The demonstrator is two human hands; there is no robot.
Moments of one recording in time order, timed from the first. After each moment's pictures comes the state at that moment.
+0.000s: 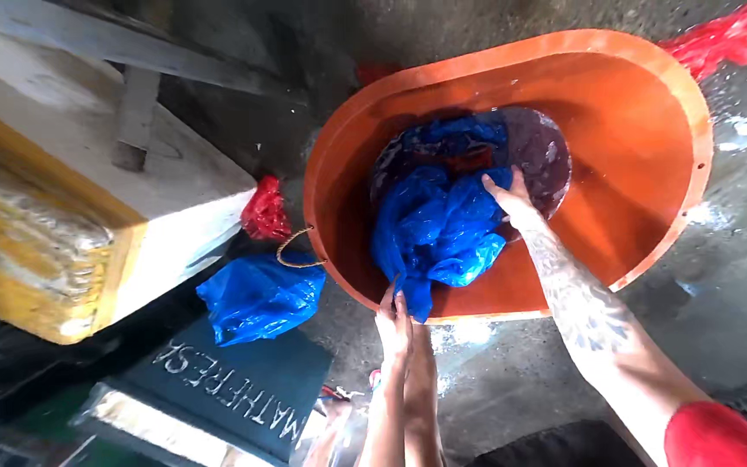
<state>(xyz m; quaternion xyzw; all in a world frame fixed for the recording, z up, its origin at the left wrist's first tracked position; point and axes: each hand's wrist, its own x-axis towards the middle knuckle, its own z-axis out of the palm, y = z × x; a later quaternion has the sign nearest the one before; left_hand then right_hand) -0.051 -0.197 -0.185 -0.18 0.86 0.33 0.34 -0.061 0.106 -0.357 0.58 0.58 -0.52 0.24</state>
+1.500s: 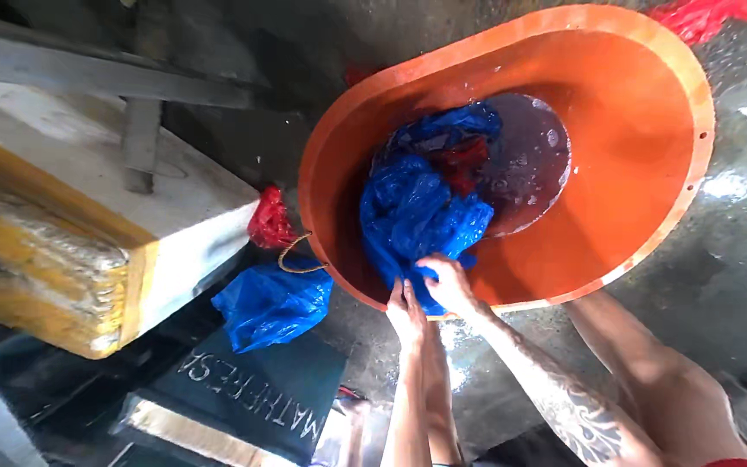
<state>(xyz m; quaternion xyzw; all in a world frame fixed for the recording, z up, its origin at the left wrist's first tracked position) -0.051 -0.166 -0.188 -0.18 0.89 0.26 0.32 -0.021 -0.063 -0.244 0.30 0.69 -0.61 0.24</state>
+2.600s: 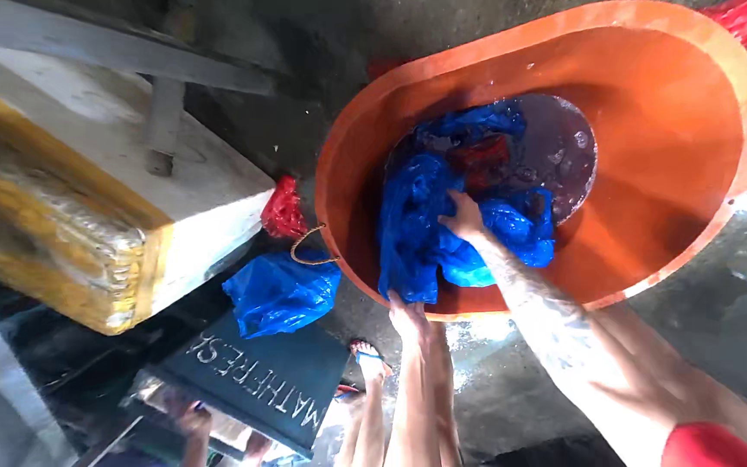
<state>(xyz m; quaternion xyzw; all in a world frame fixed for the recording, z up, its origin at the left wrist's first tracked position) -0.048 -0.165 -0.201 -0.55 0.65 0.51 0.15 -0.083 -0.008 -0.365 0.35 0.69 -0.58 0.25</state>
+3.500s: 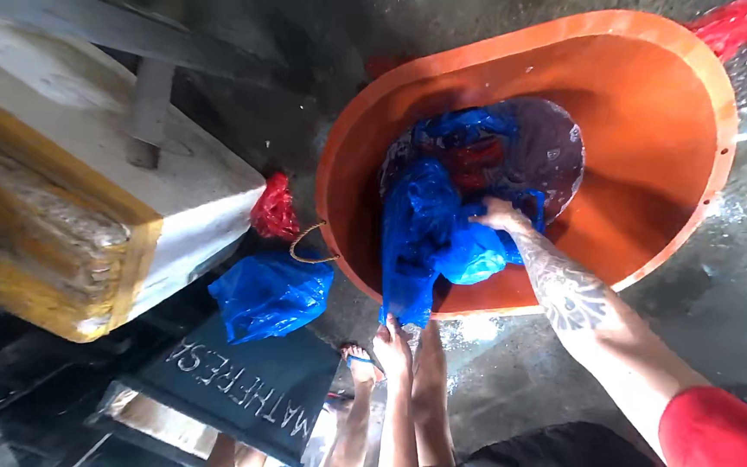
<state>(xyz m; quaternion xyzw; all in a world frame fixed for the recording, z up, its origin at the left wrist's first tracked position) -0.029 -0.235 -0.162 -0.39 0.83 0.24 0.32 -0.050 0.061 -0.386 0.34 0.71 -0.39 0.47</state>
